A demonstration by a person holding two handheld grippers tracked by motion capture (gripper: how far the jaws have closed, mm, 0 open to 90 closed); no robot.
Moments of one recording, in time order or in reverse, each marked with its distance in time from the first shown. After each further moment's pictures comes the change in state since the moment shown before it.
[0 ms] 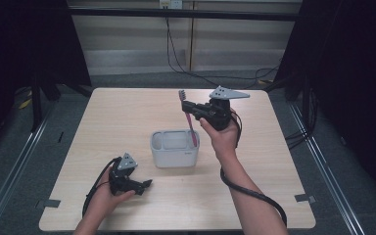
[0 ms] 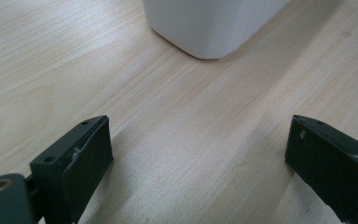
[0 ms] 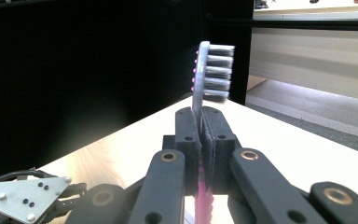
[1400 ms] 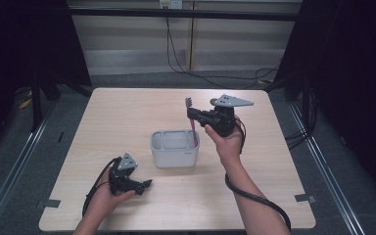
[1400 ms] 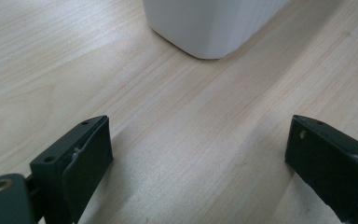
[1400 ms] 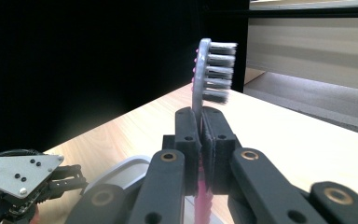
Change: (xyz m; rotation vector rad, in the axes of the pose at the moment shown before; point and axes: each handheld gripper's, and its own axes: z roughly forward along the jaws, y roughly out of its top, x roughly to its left) left arm 0.000 0.000 0.000 0.004 0.002 0.004; right arm -0.009 -0.024 -0.010 0.015 -0.008 0.018
